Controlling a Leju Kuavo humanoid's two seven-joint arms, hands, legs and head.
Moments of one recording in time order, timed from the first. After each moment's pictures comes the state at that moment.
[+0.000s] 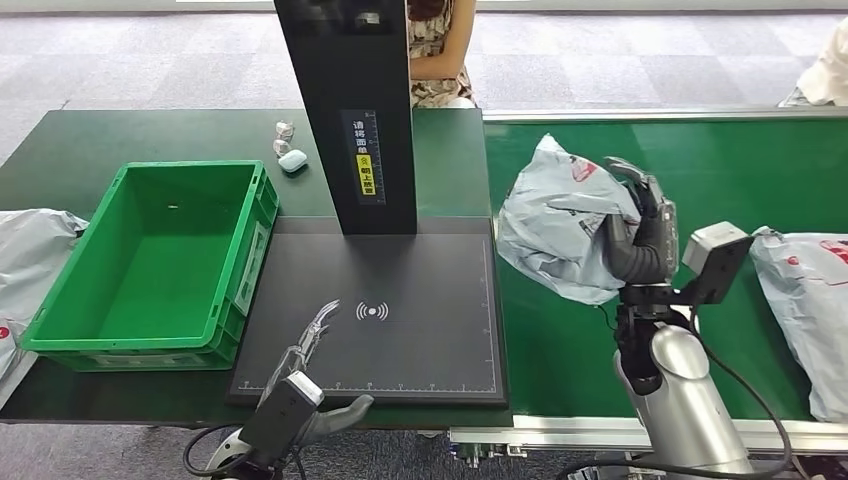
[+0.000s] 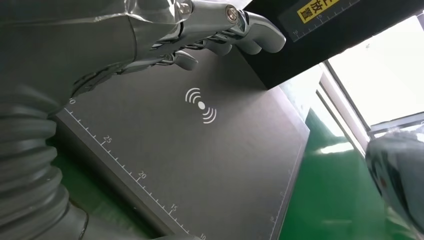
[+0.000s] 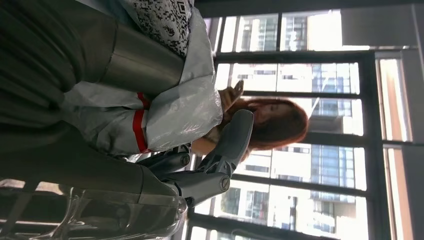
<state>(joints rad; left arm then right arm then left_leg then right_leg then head) 0.14 -0.04 -0.36 -1.68 -0.34 0.02 -0.24 -0.41 -0.15 0.24 -1.39 -0.34 -0.17 -0.45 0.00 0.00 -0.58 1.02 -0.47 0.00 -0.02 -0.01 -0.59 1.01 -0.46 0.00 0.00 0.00</state>
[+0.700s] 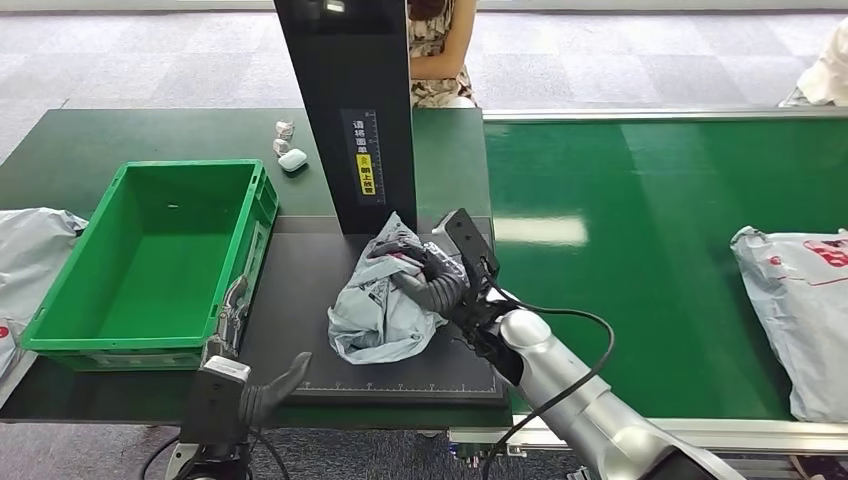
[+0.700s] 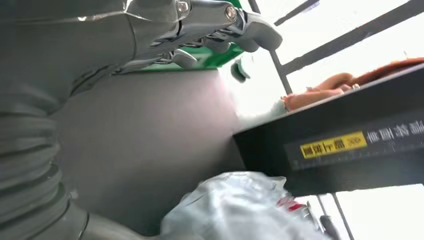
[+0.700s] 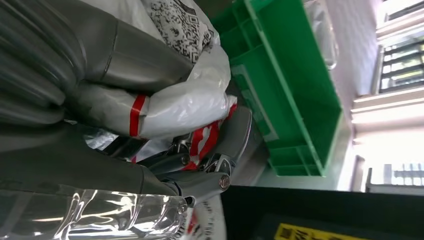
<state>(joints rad) 0.17 -0.04 -0.28 -1.75 -0.28 0.34 -0.28 -0.67 0.06 0.78 -0.89 -0.58 0.06 -0.16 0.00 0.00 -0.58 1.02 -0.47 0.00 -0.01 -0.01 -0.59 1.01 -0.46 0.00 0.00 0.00</state>
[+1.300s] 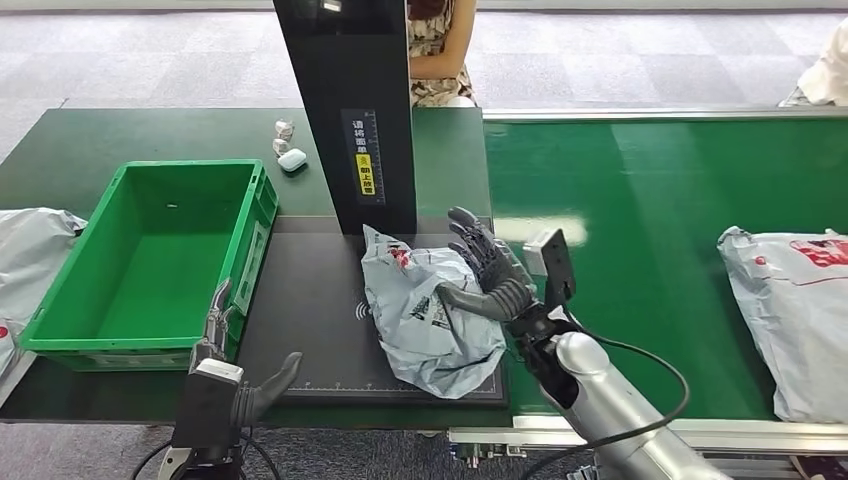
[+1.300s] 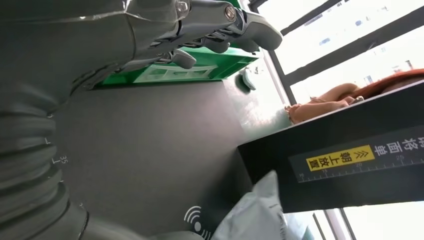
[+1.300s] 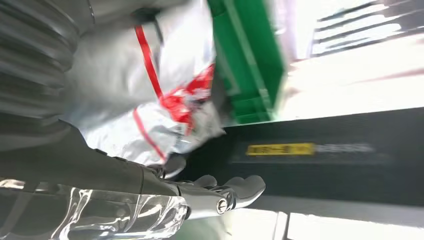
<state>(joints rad) 0.19 -0.03 -0.26 -1.77 -0.31 0.36 -0.27 -0.48 -0.12 0.66 -1.19 -0.59 0.00 -0.36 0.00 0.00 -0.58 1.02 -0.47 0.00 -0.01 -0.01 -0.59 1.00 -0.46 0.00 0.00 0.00</state>
